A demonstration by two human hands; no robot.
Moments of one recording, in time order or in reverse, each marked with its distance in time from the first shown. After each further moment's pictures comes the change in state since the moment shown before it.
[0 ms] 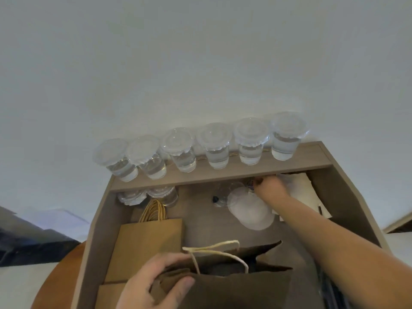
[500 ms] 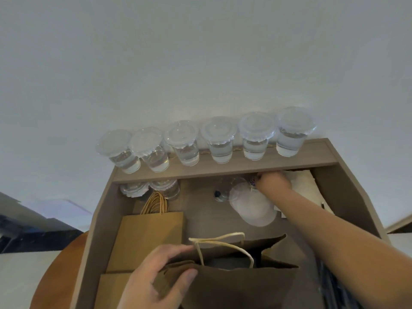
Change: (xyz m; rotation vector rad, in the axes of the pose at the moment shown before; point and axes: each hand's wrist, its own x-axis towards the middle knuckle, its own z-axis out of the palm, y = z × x) left_hand -0.003 -0.006 0.005 0.080 0.027 0.066; right_hand 0.004 -0.010 -0.001 -0.327 0.021 -0.068
